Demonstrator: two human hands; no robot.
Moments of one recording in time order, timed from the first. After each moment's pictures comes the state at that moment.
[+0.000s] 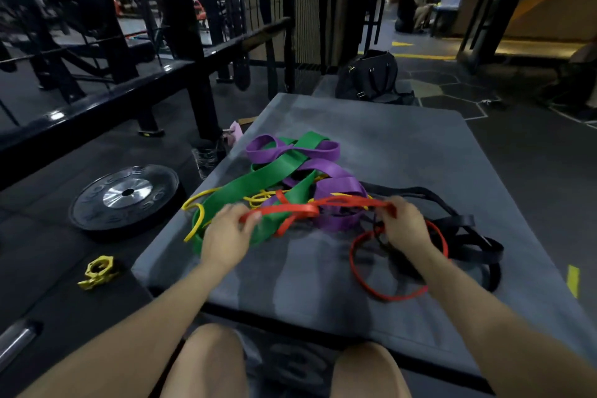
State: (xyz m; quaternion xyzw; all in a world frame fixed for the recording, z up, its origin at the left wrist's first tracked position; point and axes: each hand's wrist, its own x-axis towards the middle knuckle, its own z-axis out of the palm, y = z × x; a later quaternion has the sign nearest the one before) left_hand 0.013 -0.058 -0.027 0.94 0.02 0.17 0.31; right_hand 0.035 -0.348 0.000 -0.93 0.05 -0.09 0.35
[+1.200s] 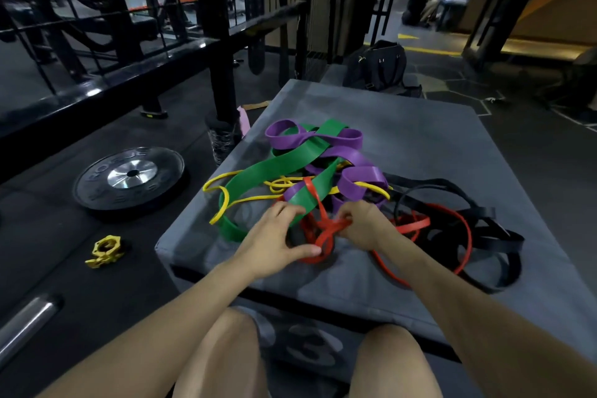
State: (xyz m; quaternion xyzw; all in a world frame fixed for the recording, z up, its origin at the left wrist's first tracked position) left_hand -0.013 -0.062 -0.031 0.93 -0.17 0.04 0.31; right_hand 0.025 -0.256 -0.003 -0.97 -0.11 0.06 0.20
